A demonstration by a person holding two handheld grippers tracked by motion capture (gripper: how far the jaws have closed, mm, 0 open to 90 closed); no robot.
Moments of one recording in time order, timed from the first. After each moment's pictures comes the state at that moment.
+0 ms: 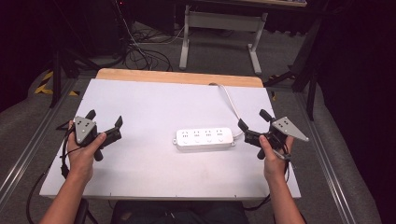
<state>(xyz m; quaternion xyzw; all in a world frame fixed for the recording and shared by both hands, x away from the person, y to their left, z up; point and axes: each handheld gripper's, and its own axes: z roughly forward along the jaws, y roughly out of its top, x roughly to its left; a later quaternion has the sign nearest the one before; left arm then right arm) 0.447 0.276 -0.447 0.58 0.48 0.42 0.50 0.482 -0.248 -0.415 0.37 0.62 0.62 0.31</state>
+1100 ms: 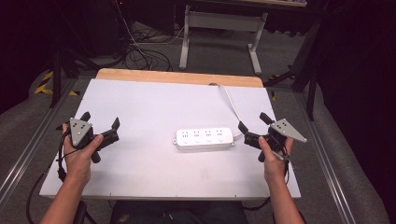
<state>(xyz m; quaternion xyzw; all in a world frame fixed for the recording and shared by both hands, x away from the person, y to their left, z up) 0.438 0.281 -0.445 0.57 0.49 0.43 0.50 0.481 -0.249 -0.423 0.38 0.63 0.59 0.32</state>
